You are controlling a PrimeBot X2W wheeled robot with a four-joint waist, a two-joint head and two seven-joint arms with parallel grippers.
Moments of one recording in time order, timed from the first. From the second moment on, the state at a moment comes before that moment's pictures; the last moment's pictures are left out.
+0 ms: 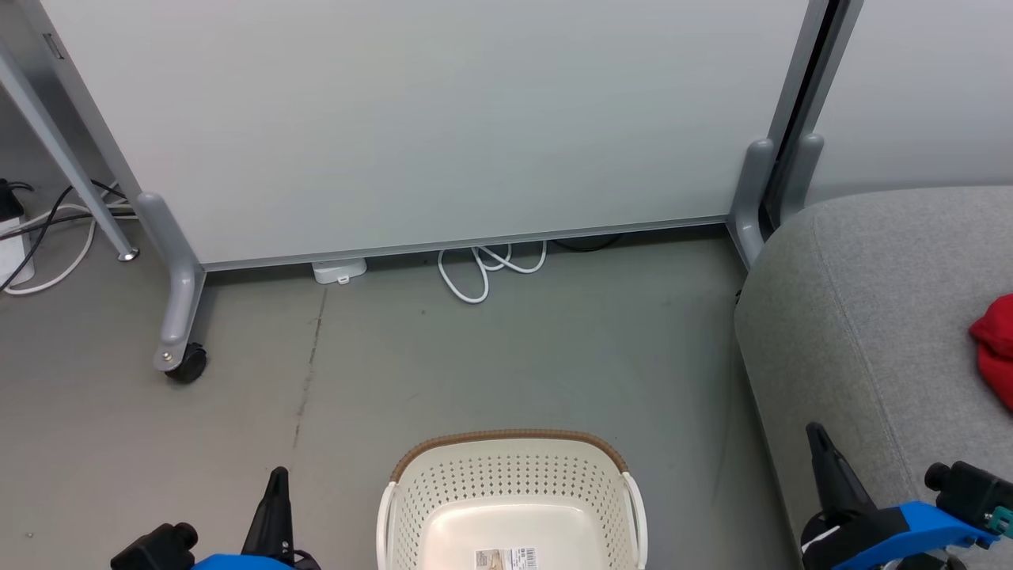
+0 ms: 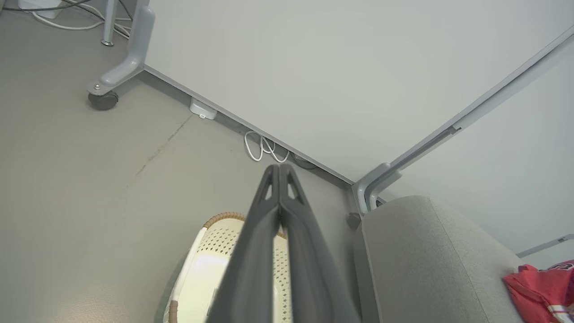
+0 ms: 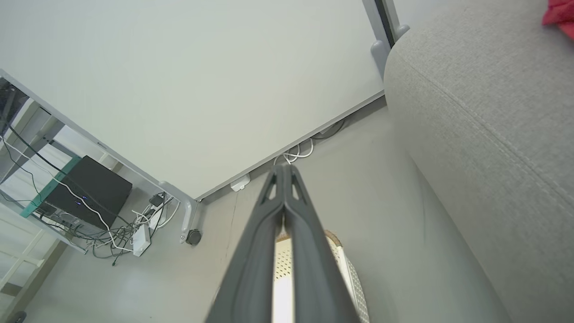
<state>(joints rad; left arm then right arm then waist) 0.04 0.10 -0.10 0.36 -0.77 -0.13 -0.15 0.00 -0.04 -0.08 0.25 0.60 0.13 -0.01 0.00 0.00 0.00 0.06</state>
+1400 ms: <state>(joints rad) -0.04 0.08 0.00 0.30 -1.22 -0.13 -0.02 -0.06 -0.04 -0.10 0.25 1.13 0.13 0.06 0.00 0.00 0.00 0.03</state>
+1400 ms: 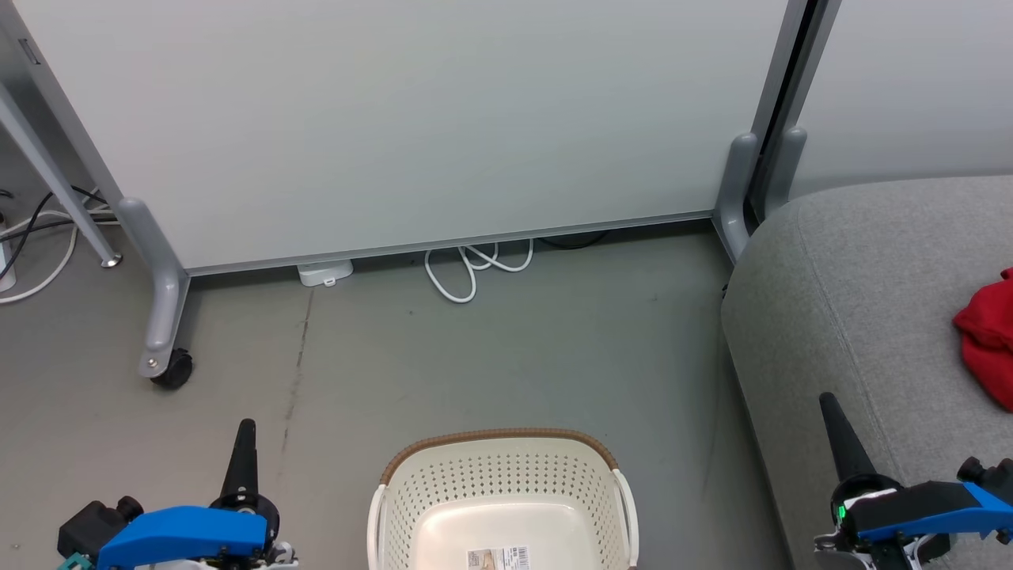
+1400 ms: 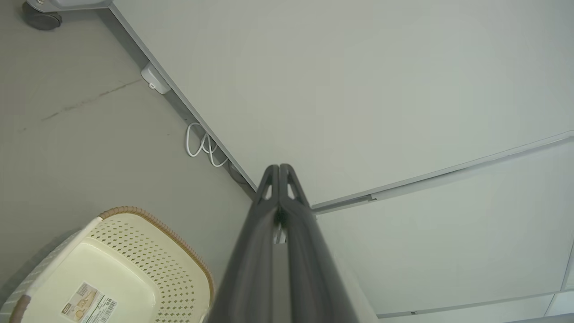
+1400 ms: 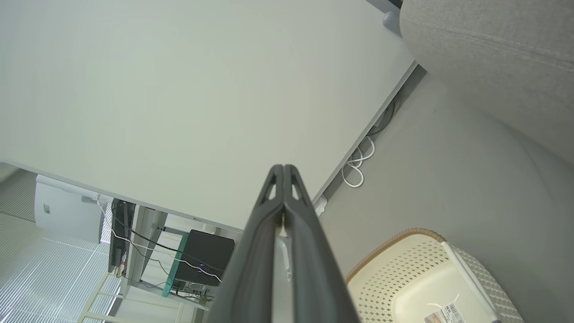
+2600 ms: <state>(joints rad) -0.08 0.06 0.07 0.26 -1.49 -0.13 0.07 -0.09 -0.04 -0.11 0.25 1.46 0.13 0.10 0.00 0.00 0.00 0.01</state>
